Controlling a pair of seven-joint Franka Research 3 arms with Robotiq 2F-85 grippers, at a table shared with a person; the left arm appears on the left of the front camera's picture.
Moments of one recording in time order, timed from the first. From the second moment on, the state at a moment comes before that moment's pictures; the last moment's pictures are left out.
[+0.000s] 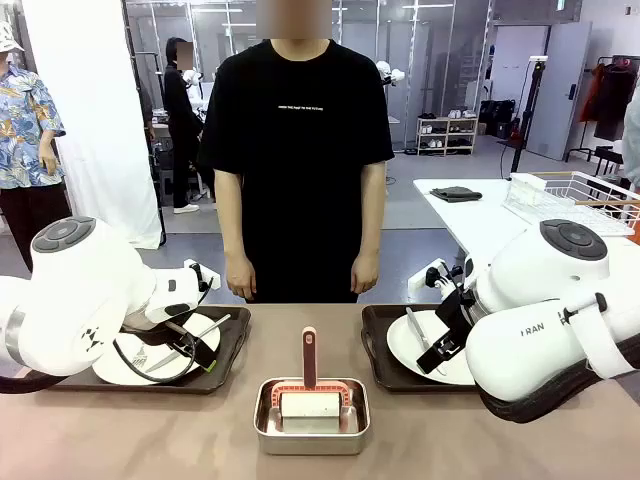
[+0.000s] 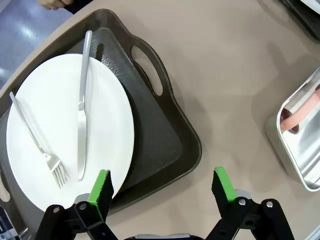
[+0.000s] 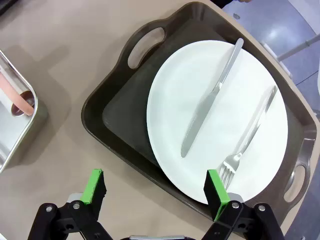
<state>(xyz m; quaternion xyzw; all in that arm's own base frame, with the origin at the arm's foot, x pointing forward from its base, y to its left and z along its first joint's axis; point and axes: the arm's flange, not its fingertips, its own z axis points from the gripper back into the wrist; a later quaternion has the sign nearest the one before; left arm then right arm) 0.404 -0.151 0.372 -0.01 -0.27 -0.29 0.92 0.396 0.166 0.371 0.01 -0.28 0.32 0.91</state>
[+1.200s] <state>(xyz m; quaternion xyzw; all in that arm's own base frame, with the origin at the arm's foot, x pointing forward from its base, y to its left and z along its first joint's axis) 0.405 -0.152 0.374 -0.01 -0.27 -0.30 0.92 0.398 0.166 0.372 0.01 -0.27 0.32 0.91</state>
